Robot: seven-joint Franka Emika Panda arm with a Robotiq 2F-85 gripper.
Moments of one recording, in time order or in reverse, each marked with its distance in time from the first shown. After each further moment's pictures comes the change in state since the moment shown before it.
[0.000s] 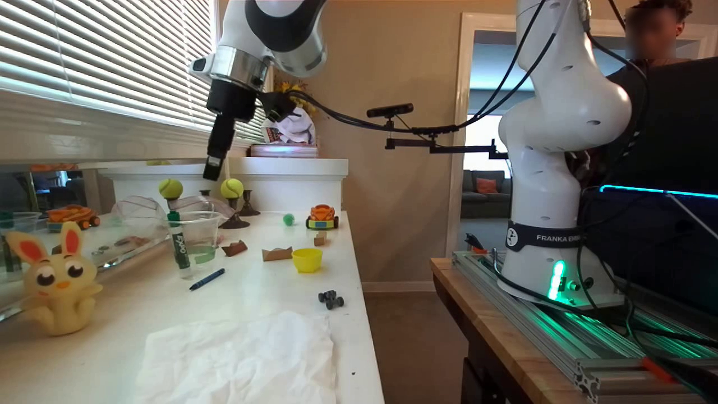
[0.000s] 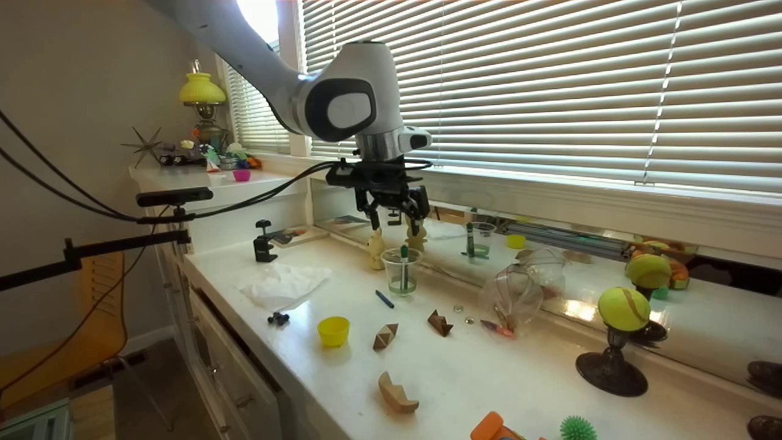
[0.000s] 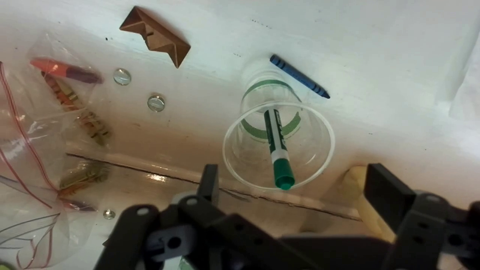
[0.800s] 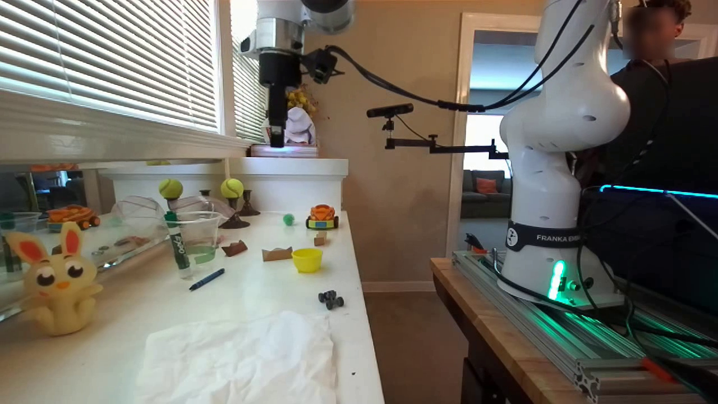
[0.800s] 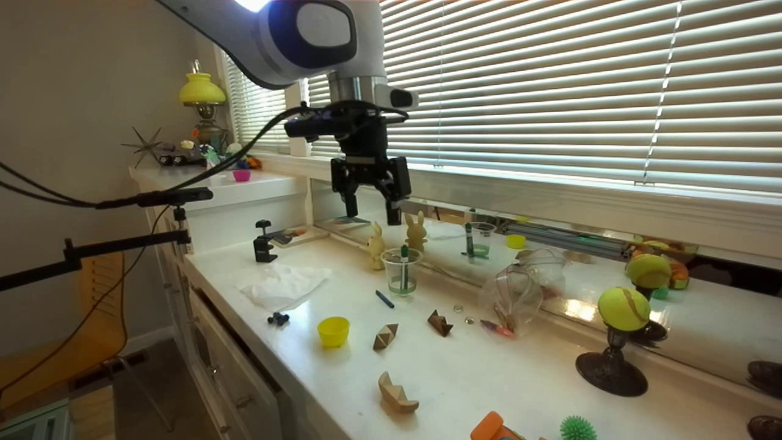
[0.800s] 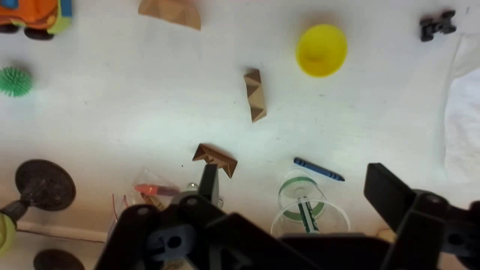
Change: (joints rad) arm -0.033 -0.262 -0.039 -0.086 -0.210 -0.382 0.266
